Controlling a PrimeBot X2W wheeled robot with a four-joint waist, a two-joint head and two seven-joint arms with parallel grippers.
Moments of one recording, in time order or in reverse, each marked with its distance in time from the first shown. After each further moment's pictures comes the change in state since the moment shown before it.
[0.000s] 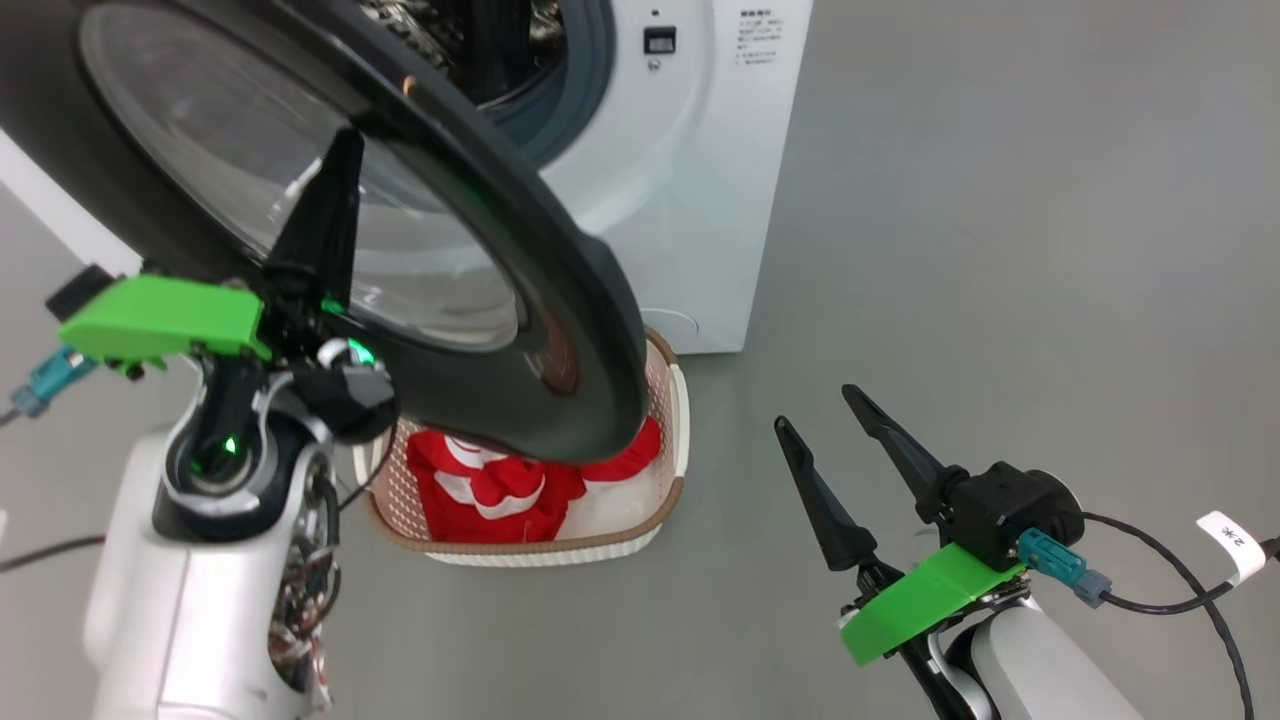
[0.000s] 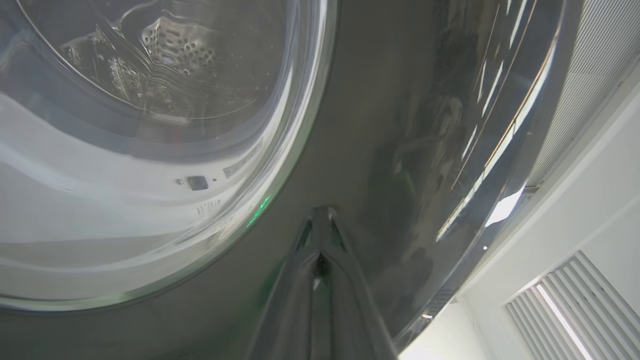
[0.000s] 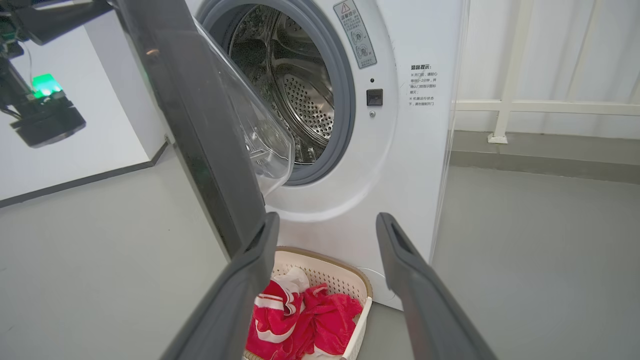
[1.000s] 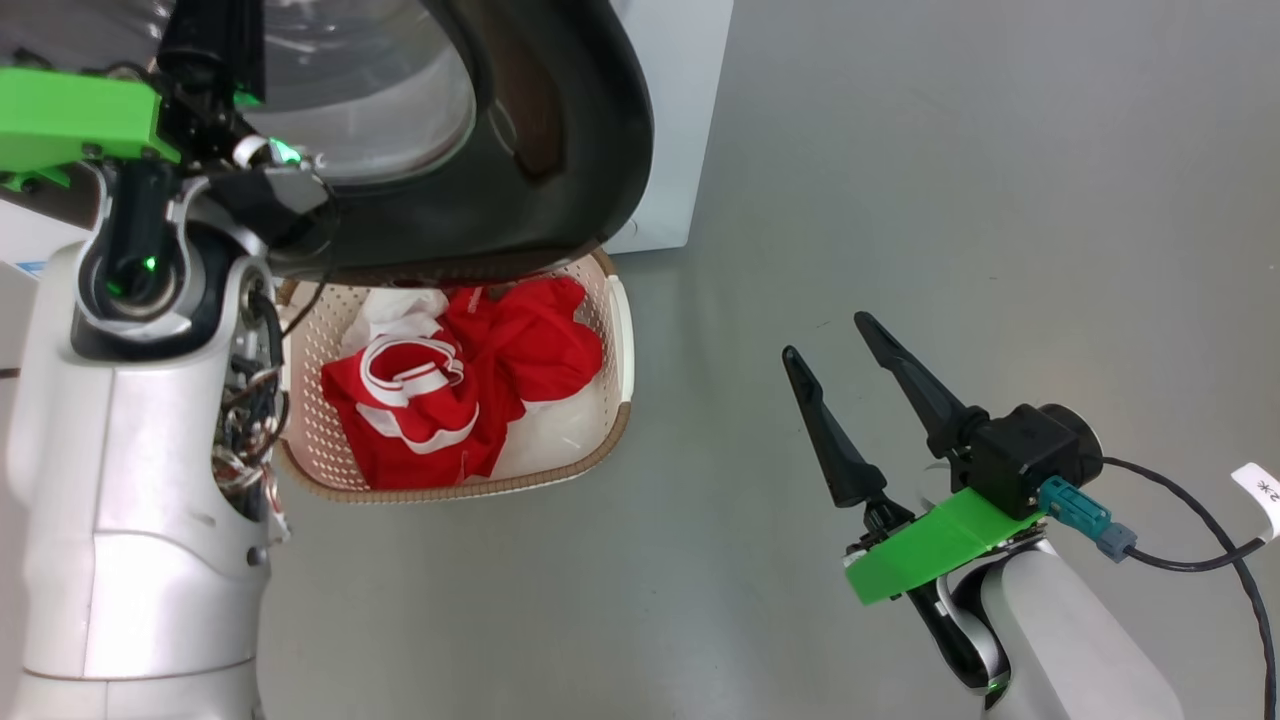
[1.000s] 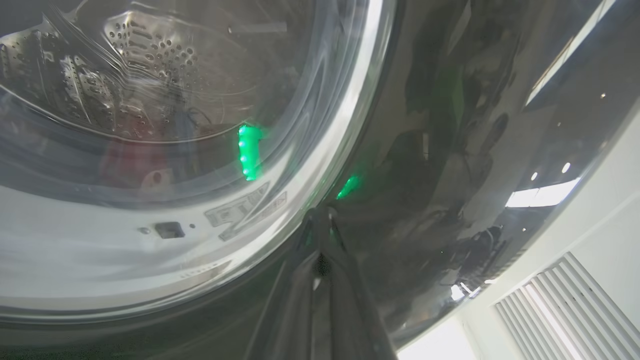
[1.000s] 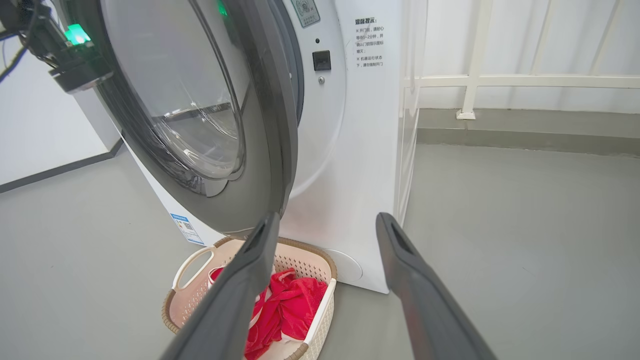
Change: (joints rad) left arm -0.328 0.006 0.039 0.225 0.017 -0.119 -0.011; right arm -0.080 -0.002 -0.025 -0.033 -0.017 0.000 0.000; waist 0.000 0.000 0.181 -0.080
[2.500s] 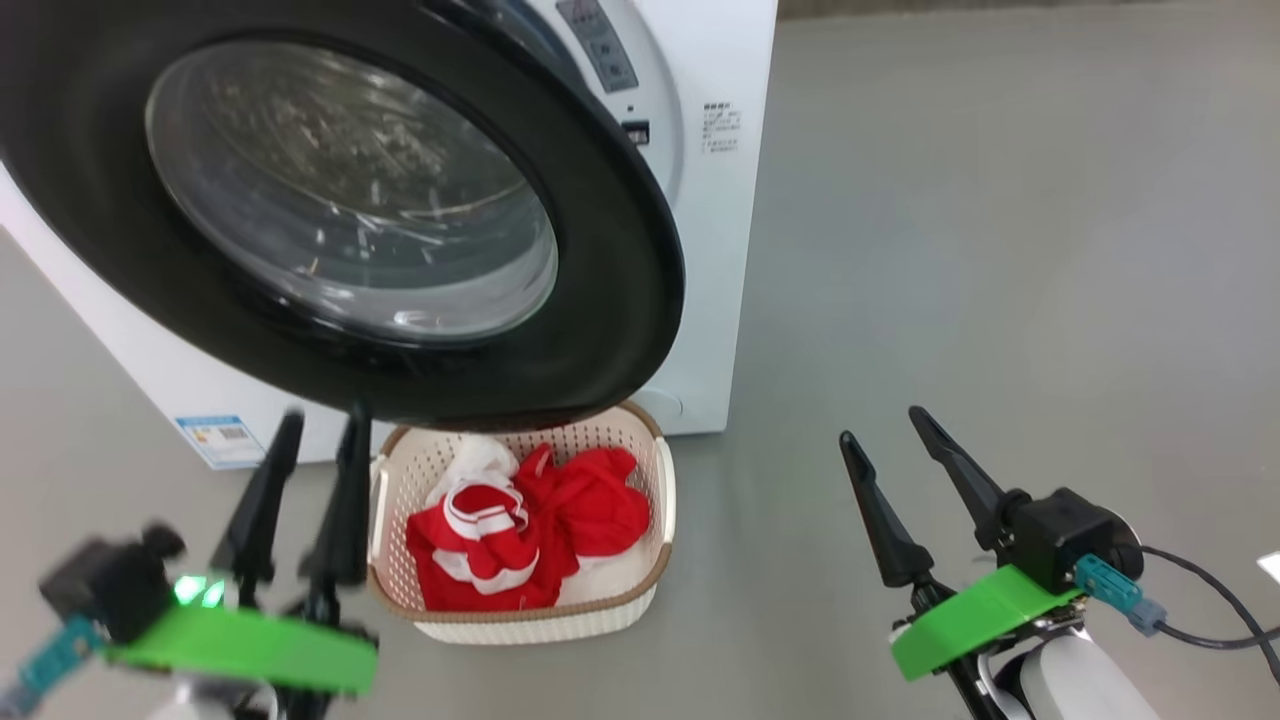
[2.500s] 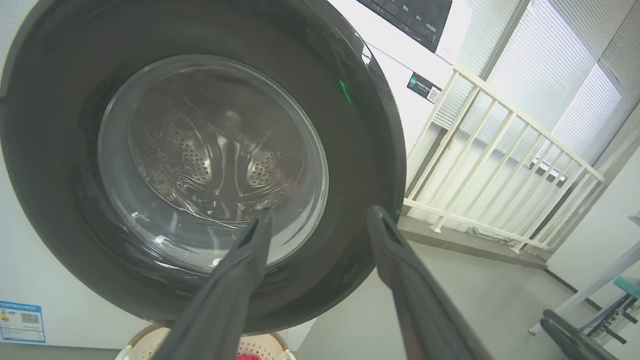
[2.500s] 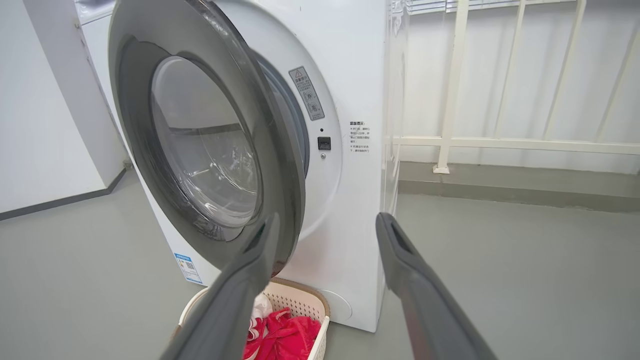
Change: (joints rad) left arm 0.739 0.246 -0.221 -0.393 0.906 -0.006 -0.338; right arm 0.150 0.002 -0.084 0.017 -0.010 0.000 0.000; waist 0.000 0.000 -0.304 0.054
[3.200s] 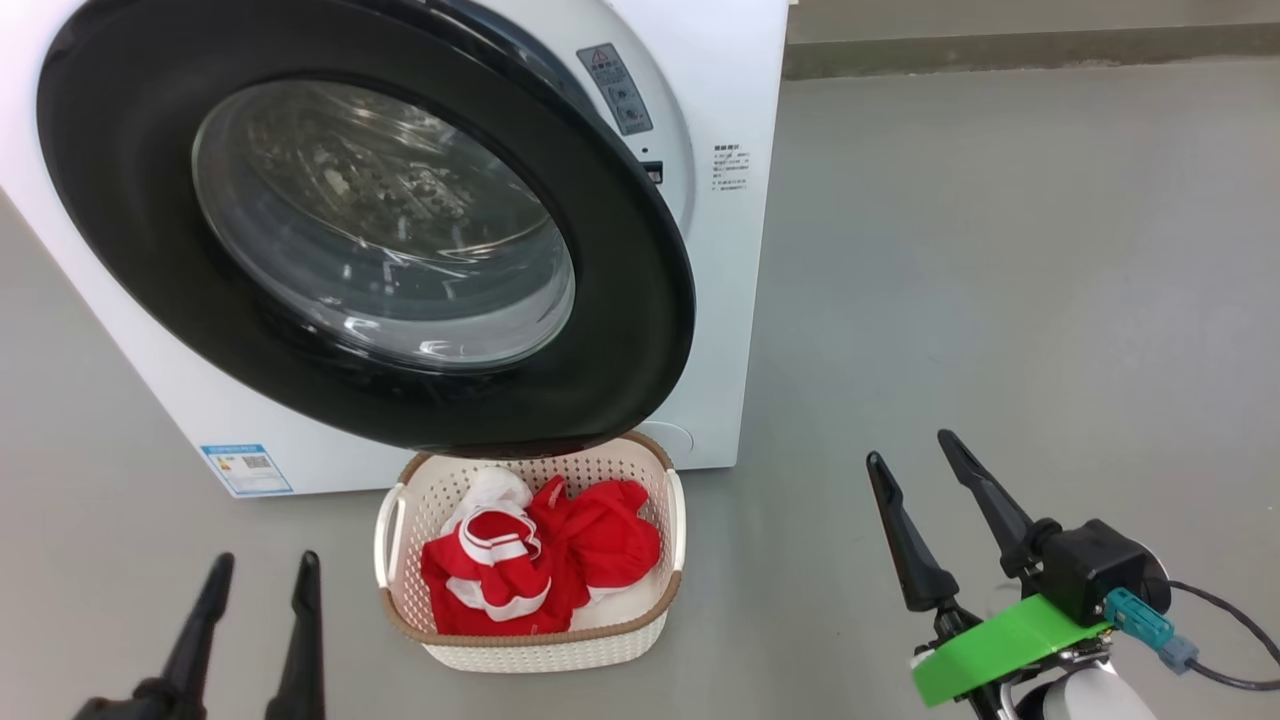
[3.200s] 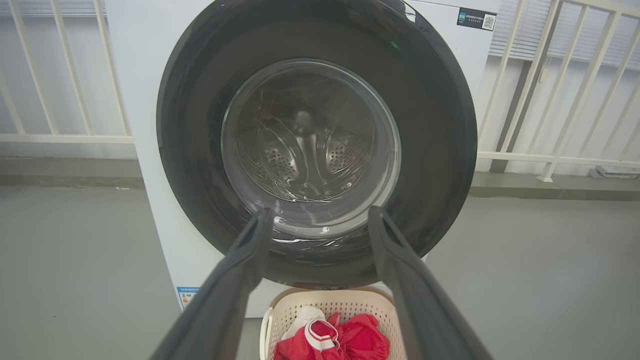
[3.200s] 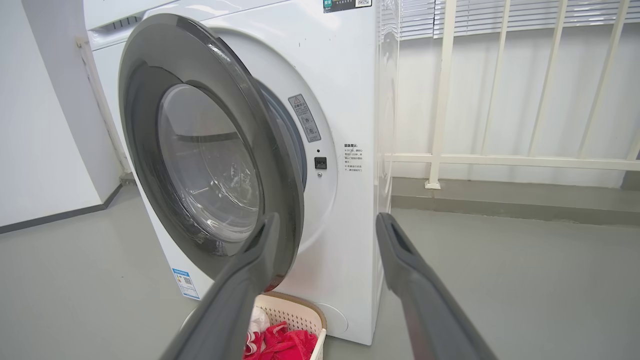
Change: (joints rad) left arm 0.309 -0.035 0.169 -0.072 0.440 0.054 -0.008; right arm 0.084 0.002 -0.047 -0.065 -0.008 0.000 0.000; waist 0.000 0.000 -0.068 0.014
